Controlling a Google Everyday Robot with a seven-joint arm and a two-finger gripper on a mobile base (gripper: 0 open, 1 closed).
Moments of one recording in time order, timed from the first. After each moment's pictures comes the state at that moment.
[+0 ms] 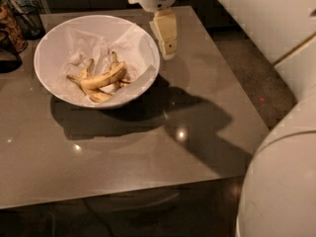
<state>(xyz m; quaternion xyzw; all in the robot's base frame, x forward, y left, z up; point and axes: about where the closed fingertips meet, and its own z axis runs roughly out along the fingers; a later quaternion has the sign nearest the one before) 0.634 0.000 0.981 -0.84 0.52 -0.11 0.13</state>
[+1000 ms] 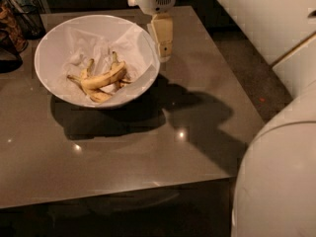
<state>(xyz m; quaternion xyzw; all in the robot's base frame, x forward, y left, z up) 0.642 0.011 0.970 -0.83 0.53 -0.08 0.16</state>
